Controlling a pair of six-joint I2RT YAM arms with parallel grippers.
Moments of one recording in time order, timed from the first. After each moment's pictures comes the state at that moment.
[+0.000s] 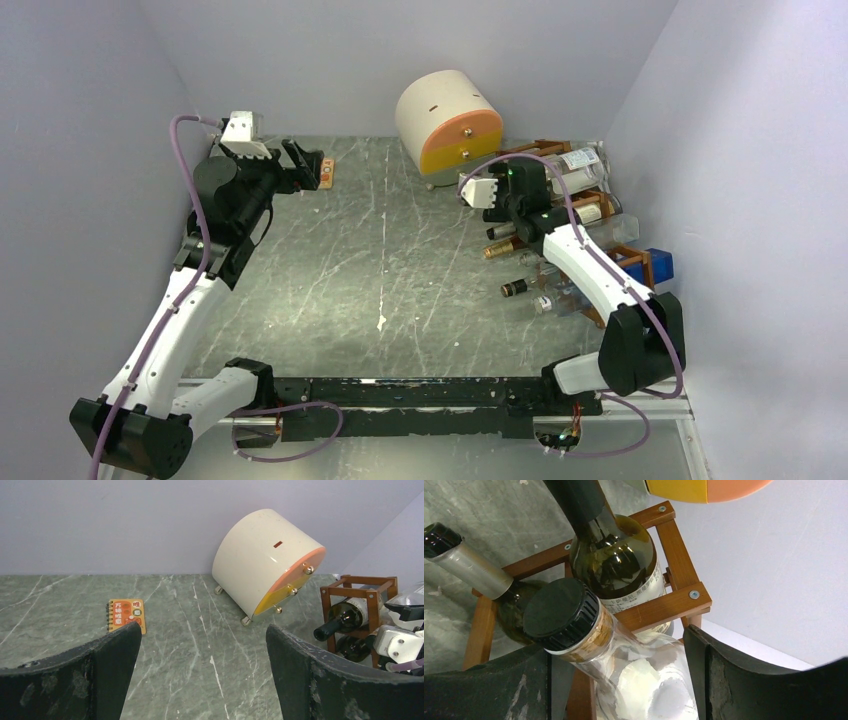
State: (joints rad) left arm -0.26 1.01 1.04 -0.03 0.02 -0.27; right arm 0.34 1.39 1.05 -0.22 0.19 -1.36
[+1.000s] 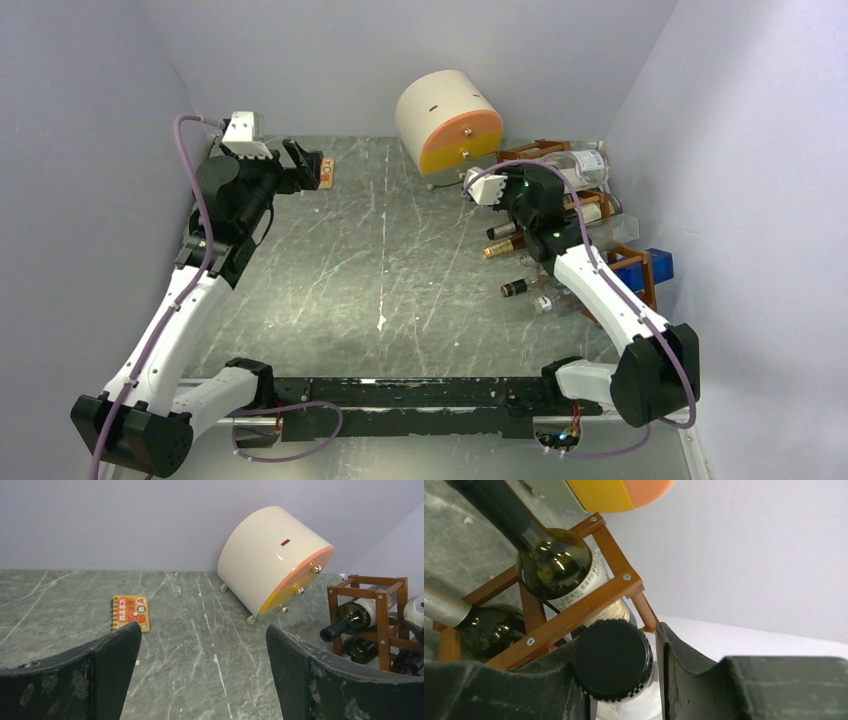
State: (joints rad) left arm -0.26 1.01 1.03 -0.03 0.00 -0.27; right arm 0.34 1.25 0.93 0.00 0.14 -1.35
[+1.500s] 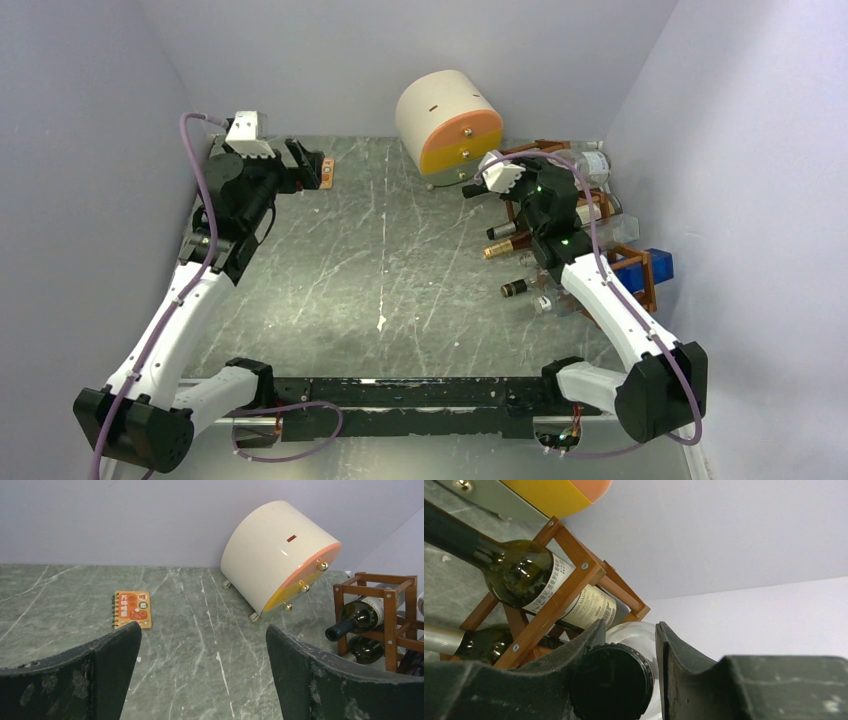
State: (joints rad) left arm -0.26 1.04 1.03 -0.03 -0.01 -0.27; right arm 0.33 1.17 0.91 0.10 0.20 -1.14
